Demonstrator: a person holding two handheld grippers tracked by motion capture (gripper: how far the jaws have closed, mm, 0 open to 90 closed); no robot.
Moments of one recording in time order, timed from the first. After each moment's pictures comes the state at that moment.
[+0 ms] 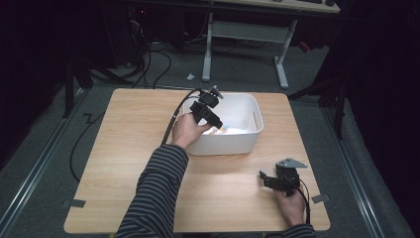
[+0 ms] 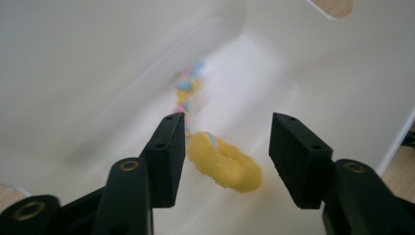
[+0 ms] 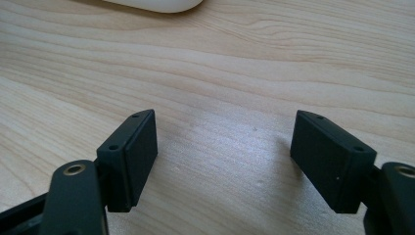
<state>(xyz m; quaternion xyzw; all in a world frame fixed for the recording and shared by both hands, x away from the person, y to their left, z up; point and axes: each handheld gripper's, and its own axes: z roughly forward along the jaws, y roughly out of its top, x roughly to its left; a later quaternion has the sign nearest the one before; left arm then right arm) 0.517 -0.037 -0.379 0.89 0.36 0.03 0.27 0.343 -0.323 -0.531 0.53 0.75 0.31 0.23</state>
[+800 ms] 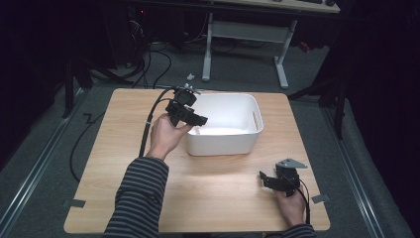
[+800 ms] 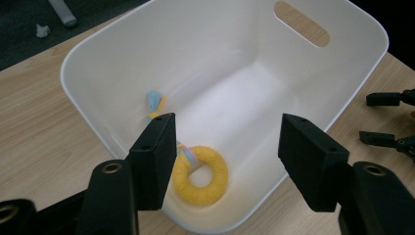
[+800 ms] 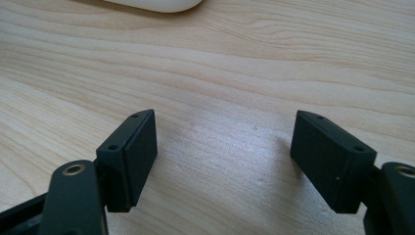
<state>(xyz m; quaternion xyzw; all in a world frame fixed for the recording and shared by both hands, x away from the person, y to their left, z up) 0.474 0.031 -0.341 0.85 0.37 0.10 0.35 0.342 -0.322 -0.531 0.54 0.75 0.31 0.23</state>
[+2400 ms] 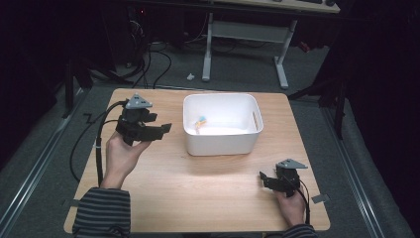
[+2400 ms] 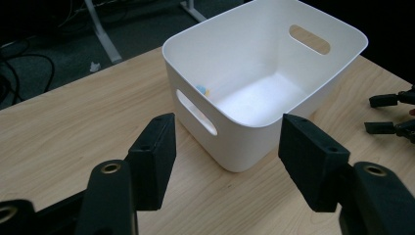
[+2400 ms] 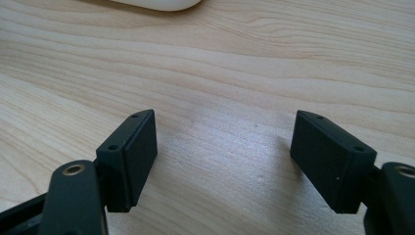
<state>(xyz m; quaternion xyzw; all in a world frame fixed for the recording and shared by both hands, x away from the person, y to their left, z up) 0.399 0.134 -0.323 0.81 0.38 0.17 0.42 0.341 -0.323 -0.531 0.54 0.75 0.31 0.23</state>
